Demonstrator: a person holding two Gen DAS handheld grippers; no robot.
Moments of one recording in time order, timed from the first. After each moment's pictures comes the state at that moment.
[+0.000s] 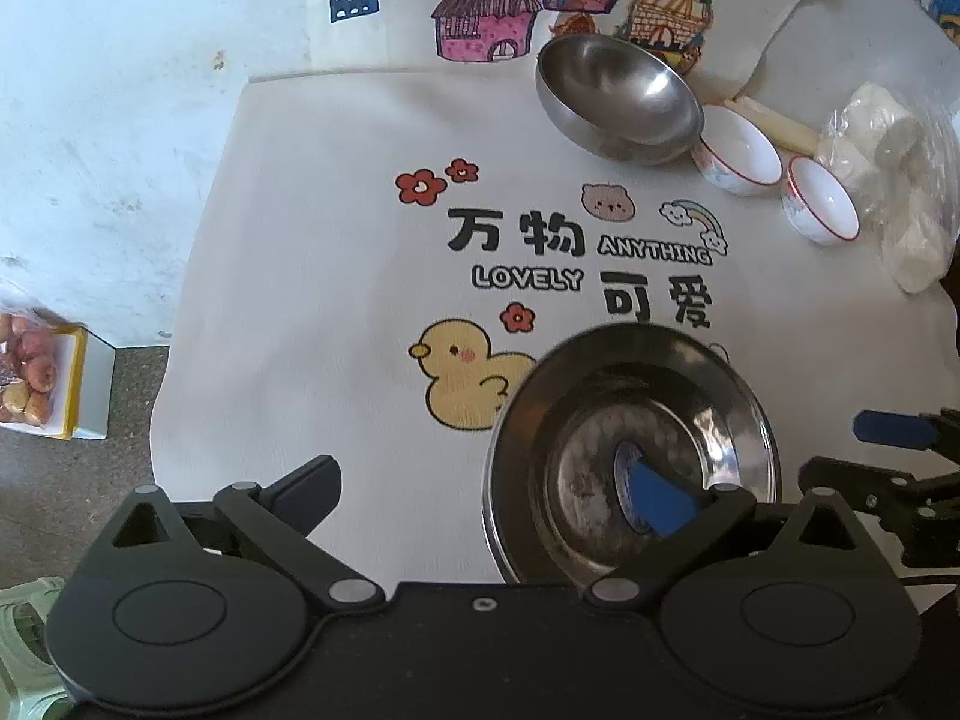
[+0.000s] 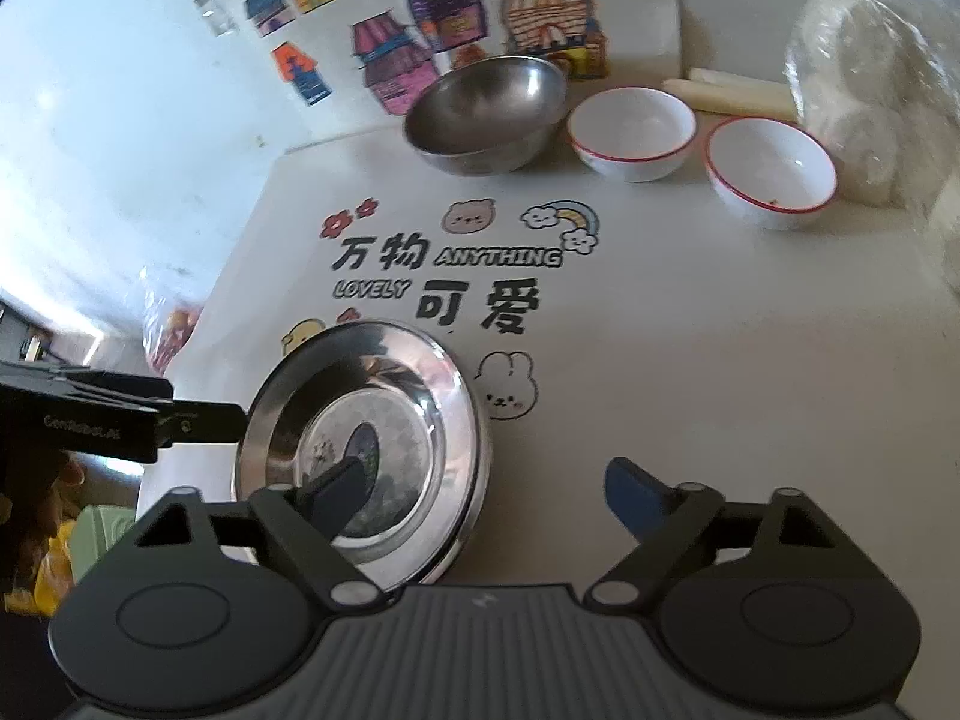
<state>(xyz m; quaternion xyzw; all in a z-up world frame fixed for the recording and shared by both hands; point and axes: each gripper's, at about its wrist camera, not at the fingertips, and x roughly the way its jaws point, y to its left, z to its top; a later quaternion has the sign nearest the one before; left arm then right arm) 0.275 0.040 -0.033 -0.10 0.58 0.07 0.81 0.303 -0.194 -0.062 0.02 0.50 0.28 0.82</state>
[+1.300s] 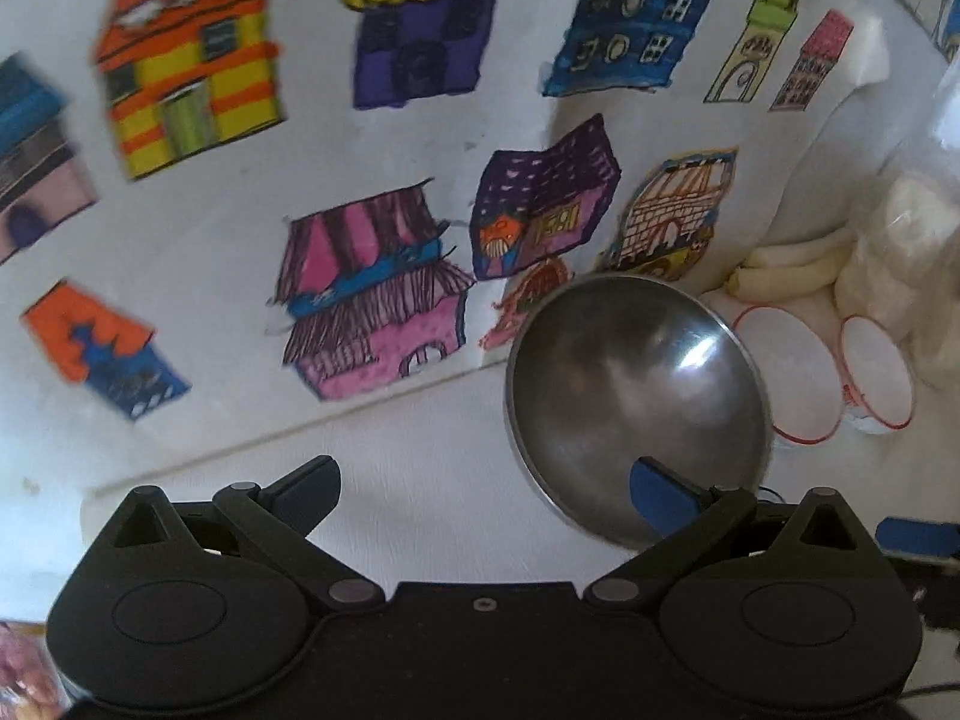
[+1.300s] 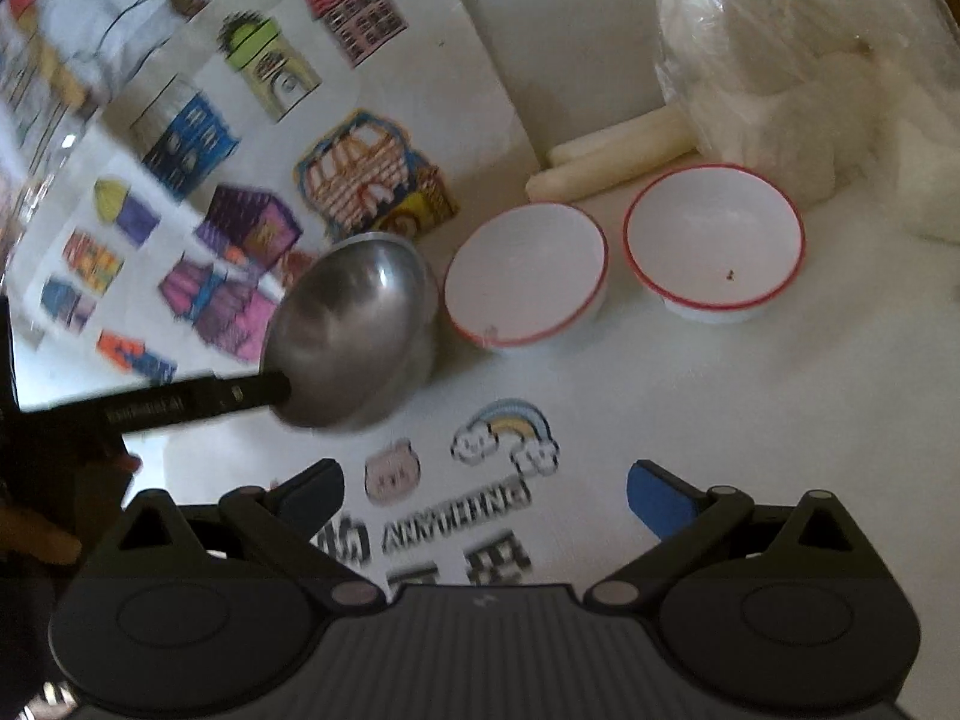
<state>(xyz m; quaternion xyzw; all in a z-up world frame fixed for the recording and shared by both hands) 0.500 0.073 -0.056 0.01 0.51 -0.06 0.86 0.400 -0.158 -0.081 0.24 0.44 0.10 0.86</state>
